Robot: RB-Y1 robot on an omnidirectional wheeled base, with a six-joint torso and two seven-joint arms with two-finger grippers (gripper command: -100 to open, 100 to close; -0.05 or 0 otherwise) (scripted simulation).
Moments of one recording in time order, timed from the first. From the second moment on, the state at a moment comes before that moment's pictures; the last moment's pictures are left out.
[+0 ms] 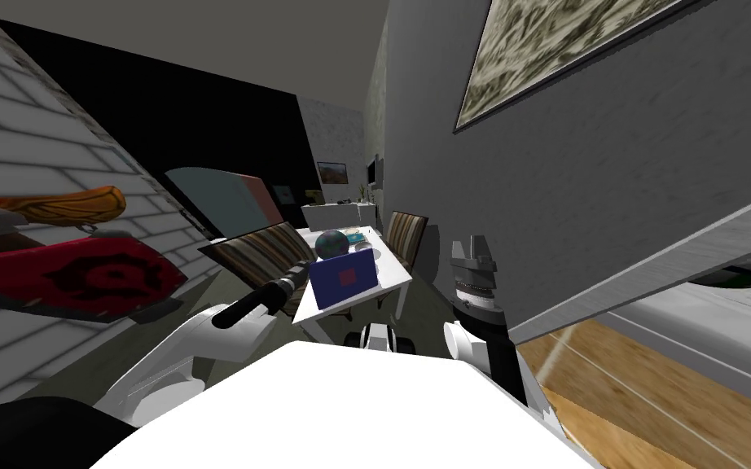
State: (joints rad) left arm 0.51 0.53 0.16 -2.59 0.07 0.92 0.16; right arm 0.47 0.02 0.00 -2.34 0.10 -0.55 0.09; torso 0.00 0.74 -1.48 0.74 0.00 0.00
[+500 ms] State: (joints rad) left arm 0.45 0.58 0.23 -2.51 0.14 0.99 0.19; right arm 0.47 0.02 0.00 -2.34 0.10 -0.55 0.09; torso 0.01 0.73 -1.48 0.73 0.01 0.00
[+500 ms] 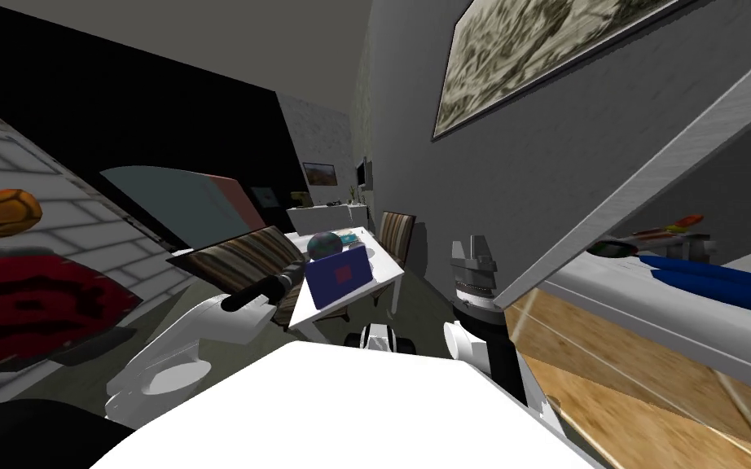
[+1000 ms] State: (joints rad) left arm 0.40 0.61 0.26 -2.42 0.18 1.04 0.22; right arm 0.47 0.02 0.00 -2.34 0.10 -0.55 0.09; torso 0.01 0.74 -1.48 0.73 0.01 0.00
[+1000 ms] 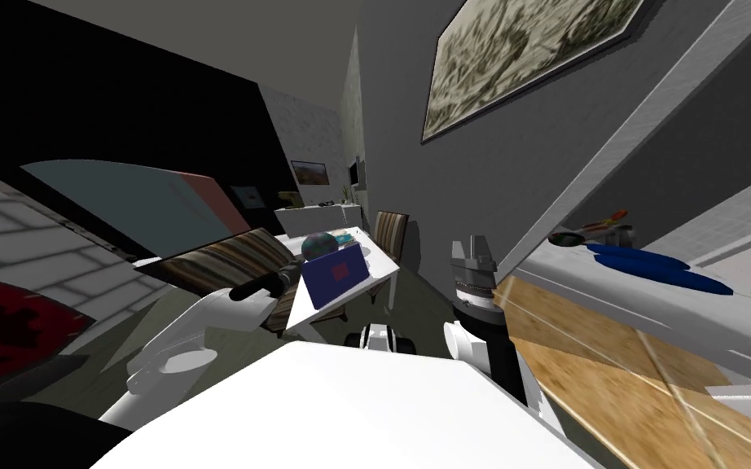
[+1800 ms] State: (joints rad) left arm 0.27 0.70 0.37 -2.23 0.31 1.21 0.28; right arm 0.47 0.02 0.00 -2.34 0.10 -0.55 0.09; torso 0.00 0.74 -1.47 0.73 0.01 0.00
